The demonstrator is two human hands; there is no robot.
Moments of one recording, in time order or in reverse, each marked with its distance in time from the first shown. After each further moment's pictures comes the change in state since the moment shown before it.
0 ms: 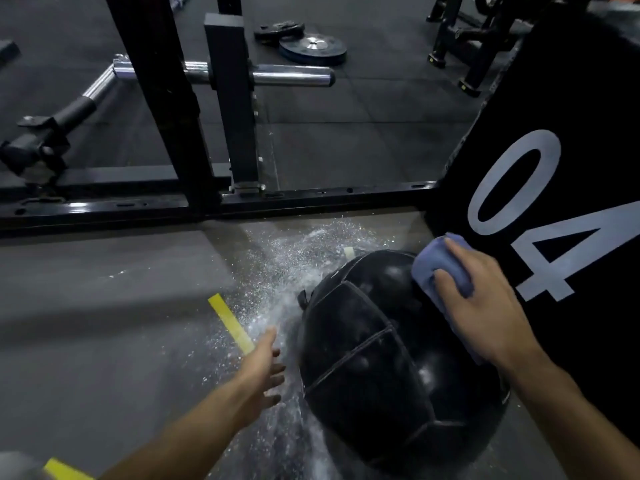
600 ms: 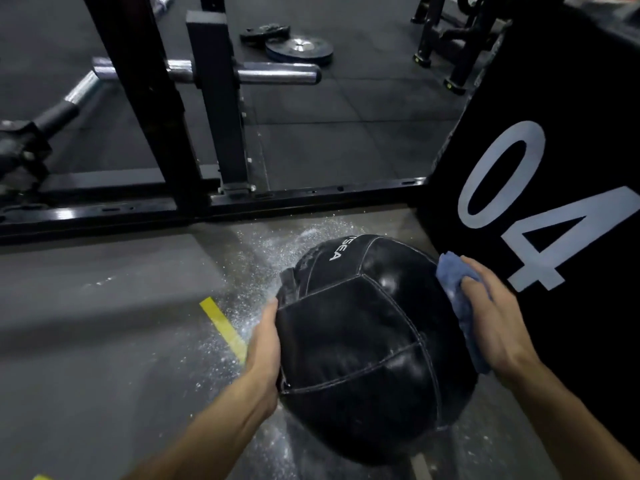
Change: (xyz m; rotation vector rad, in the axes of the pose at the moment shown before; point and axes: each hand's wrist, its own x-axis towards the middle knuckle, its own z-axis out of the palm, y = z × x) left_hand -0.032 0.028 0.036 -0.315 -0.044 0.250; right_hand -0.018 0.028 0.004 0.405 0.059 0.216
